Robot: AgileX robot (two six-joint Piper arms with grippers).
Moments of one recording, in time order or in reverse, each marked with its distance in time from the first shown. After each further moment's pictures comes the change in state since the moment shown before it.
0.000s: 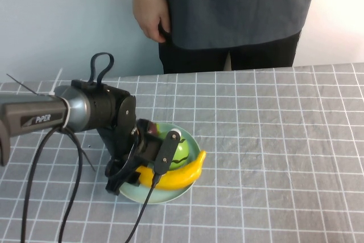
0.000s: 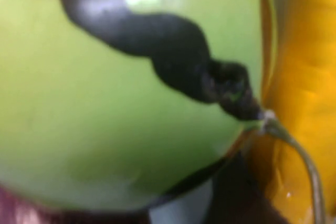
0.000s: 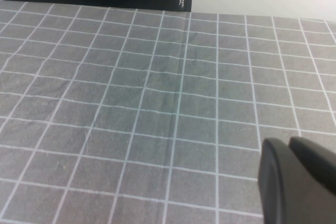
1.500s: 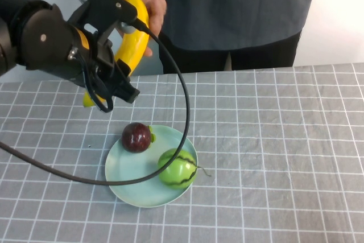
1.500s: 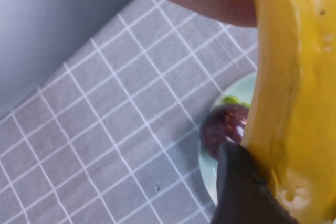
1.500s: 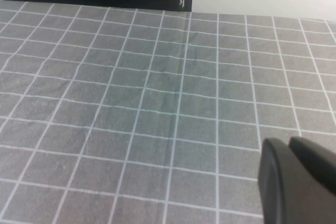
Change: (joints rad) right arm 0.000 0.000 0.000 0.000 0.000 0.000; left arm -0.002 -0.511 -0.106 0.145 0.118 -1.296
